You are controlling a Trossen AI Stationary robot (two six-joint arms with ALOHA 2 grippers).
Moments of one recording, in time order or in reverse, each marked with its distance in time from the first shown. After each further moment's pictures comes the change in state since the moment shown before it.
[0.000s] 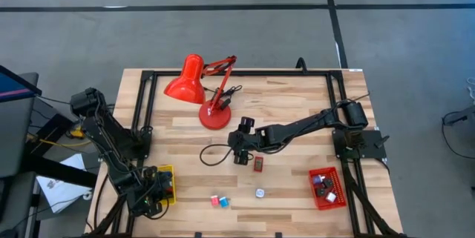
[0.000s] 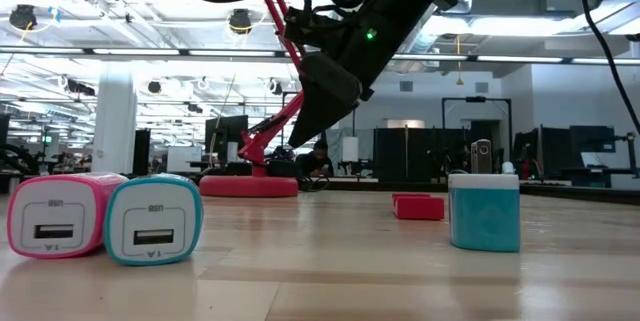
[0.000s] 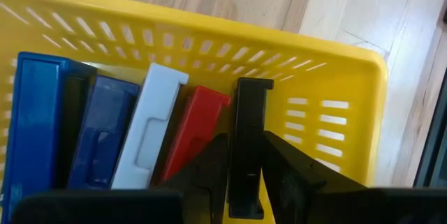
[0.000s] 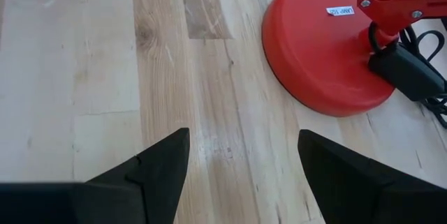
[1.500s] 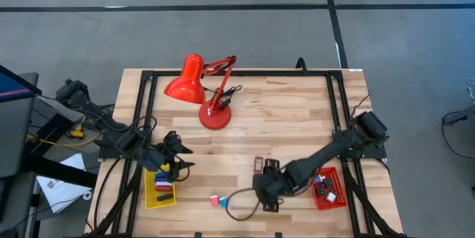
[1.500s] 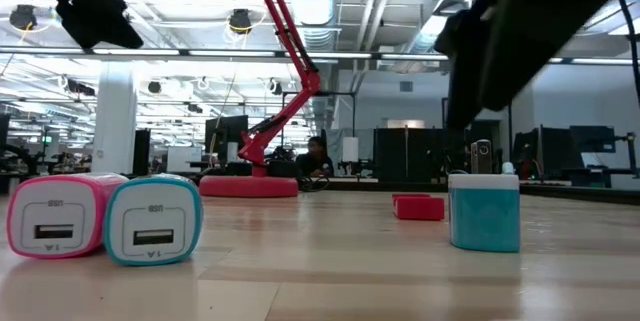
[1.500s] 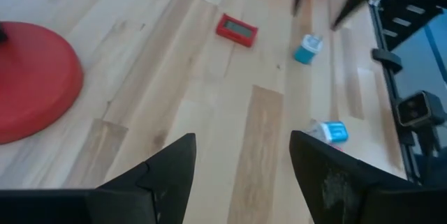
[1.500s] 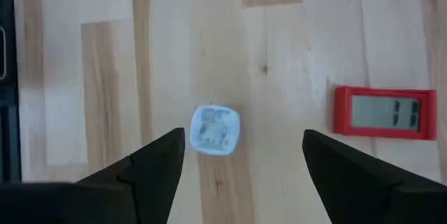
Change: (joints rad) left arm 0.488 -0.415 0.001 0.089 -0.243 0.695; right arm 0.378 -0.098 0.000 -0.354 -0.226 0.490
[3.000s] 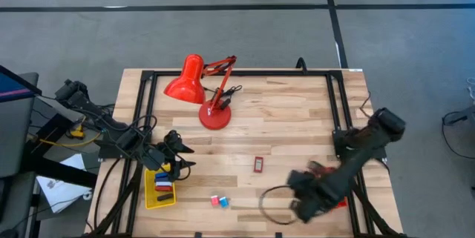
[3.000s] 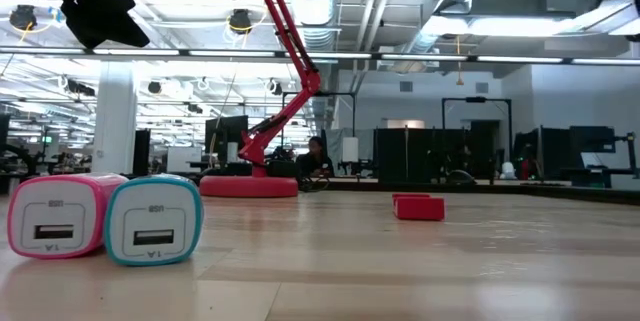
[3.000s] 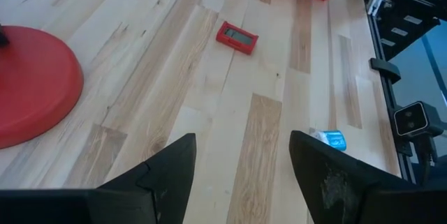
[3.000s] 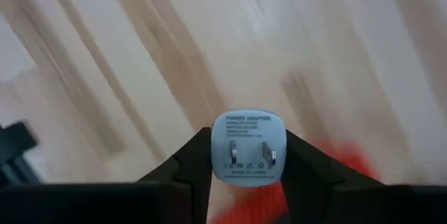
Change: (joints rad) left arm 0.017 0.000 0.000 0.024 0.001 0.003; right arm 0.259 -0.143 -0.003 -0.492 0.073 0.670
